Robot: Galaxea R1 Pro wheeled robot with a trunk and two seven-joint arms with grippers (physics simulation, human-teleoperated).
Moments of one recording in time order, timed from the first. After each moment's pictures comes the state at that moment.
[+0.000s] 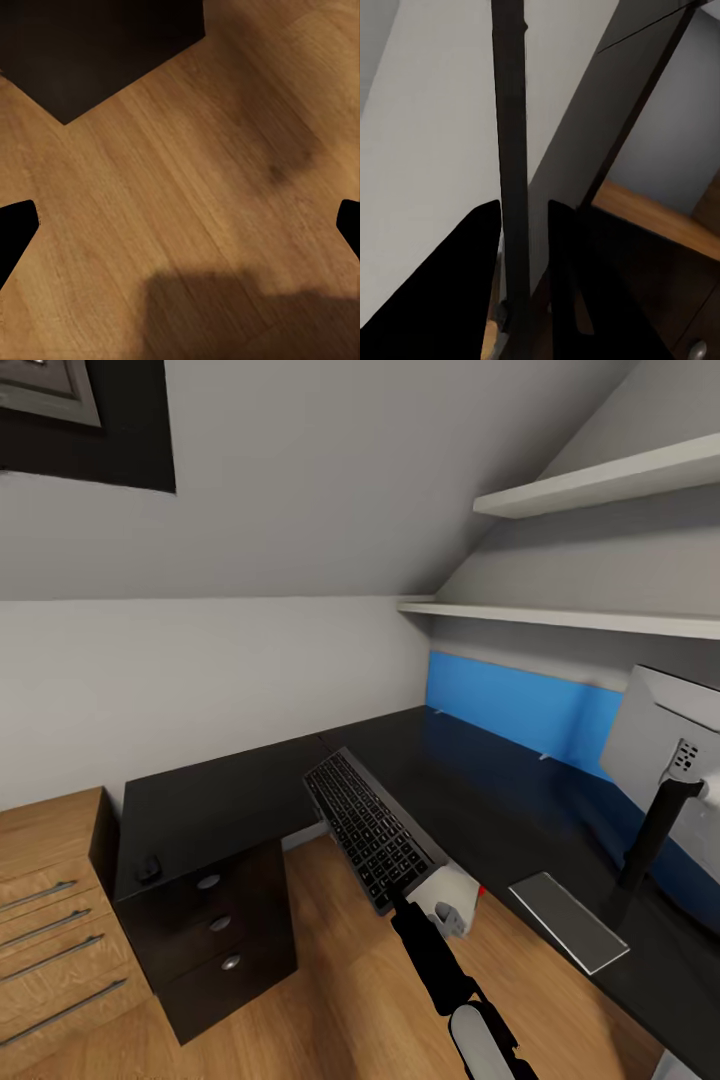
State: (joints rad) left arm -0.16 -0.04 -0.32 -0.37 0.18 -0.22 0.29; right arm -0.16 0.12 0.23 -1.24 -1.00 0.02 0.23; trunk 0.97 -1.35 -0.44
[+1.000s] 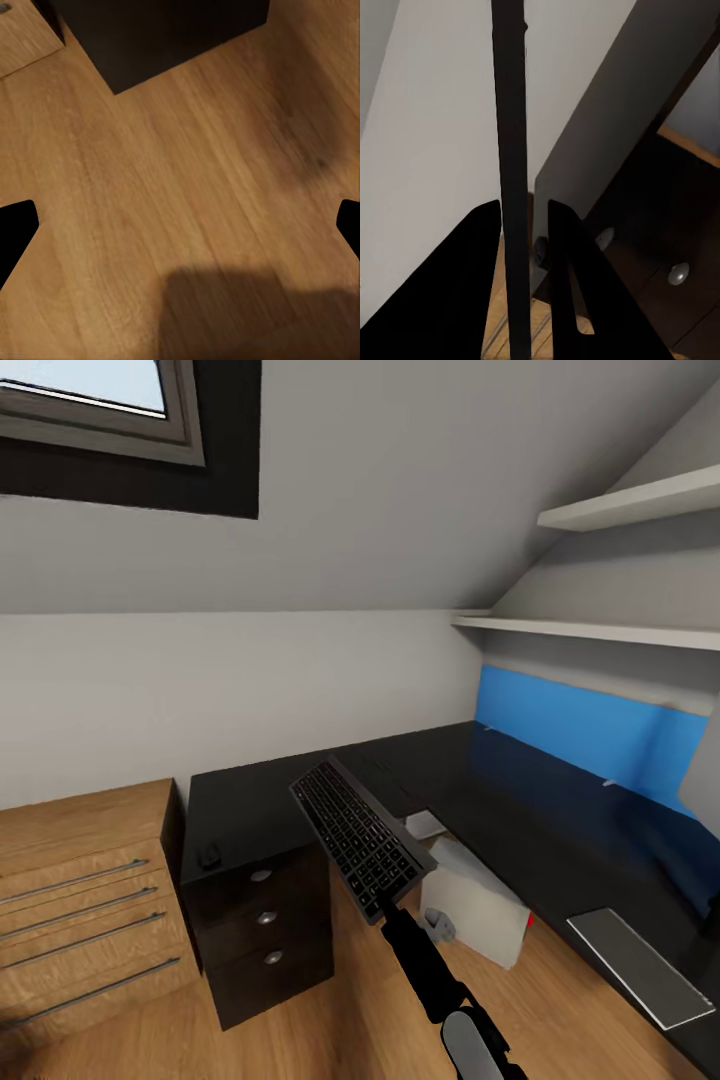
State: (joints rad) left arm -0.16 -0.04 -0.33 -0.33 0.18 -0.22 0.29; right arm -0.16 0.12 0.27 -1.21 -1.00 0.02 0.23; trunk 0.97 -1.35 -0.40
